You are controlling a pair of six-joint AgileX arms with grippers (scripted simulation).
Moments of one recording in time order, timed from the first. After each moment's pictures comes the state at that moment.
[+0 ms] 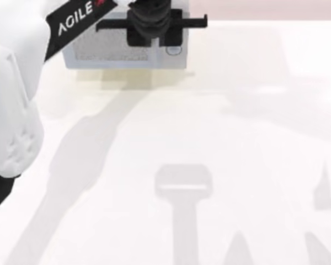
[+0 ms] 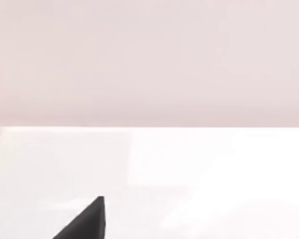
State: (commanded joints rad) left arm -0.55 2.35 2.28 -1.05 -0.26 -0.48; right arm 0.00 0.00 0.00 0.00 0.00 0.00
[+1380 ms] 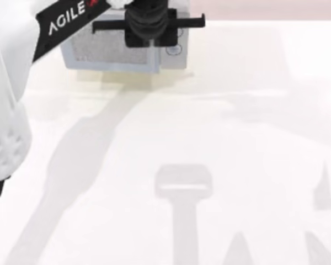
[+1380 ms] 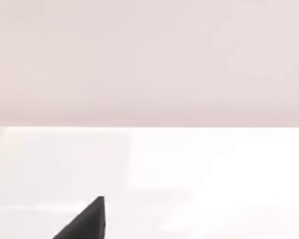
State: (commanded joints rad) left arm -0.55 2.29 2.18 -1.00 -0.27 -0.49; right arm 0.00 0.00 0.00 0.00 0.00 0.00
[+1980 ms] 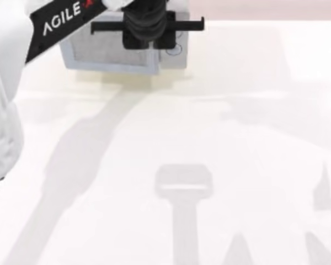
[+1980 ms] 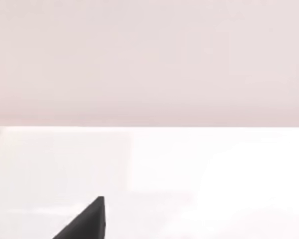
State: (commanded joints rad) left arm -0.55 2.25 2.12 -0.97 -0.25 -0.47; right arm 0.00 0.00 0.00 0.00 0.00 0.00
